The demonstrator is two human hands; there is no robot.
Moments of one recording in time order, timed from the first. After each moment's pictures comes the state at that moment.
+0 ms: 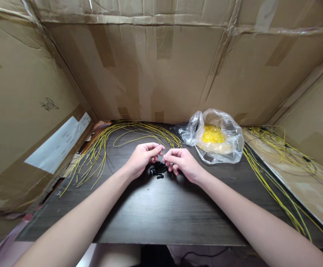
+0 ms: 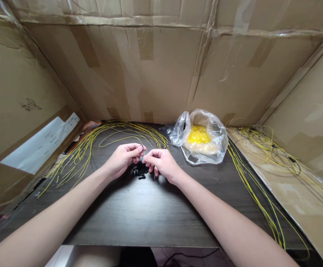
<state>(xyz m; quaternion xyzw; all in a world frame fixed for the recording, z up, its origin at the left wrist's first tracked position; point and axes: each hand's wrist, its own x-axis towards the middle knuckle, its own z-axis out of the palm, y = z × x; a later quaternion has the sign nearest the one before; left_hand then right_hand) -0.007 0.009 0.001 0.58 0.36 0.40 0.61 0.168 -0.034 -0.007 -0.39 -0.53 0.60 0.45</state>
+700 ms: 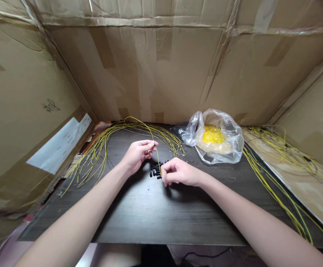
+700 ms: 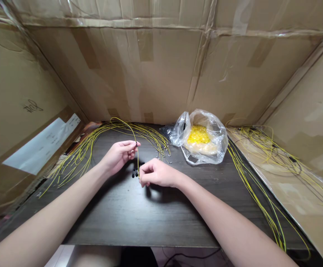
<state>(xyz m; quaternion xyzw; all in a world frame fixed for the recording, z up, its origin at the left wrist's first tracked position) -0.021 0.024 0.004 0.51 0.37 0.44 0.64 0.170 -0.042 0.002 -0.29 -0.70 0.60 0.26</state>
